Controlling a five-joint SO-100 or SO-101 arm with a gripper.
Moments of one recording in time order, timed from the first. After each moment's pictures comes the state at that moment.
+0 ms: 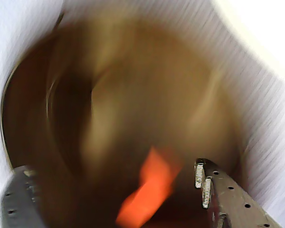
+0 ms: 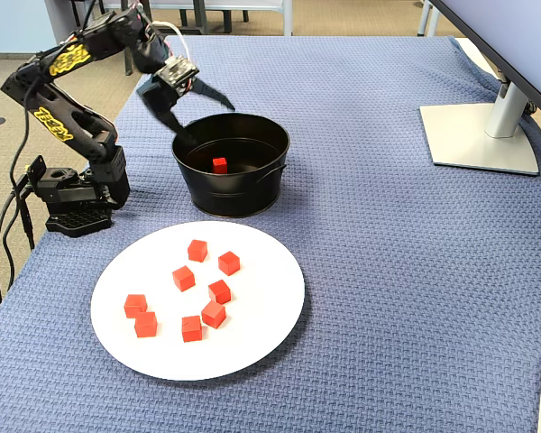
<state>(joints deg) 4.9 131.6 110.6 78.0 -44.3</state>
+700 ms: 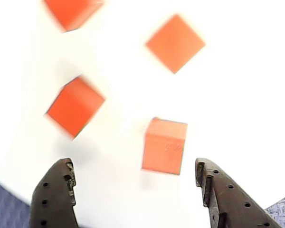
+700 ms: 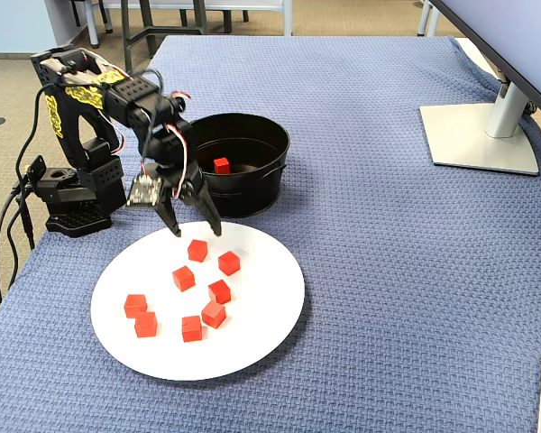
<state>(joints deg) 30.9 100.4 114.0 63.7 -28.0</state>
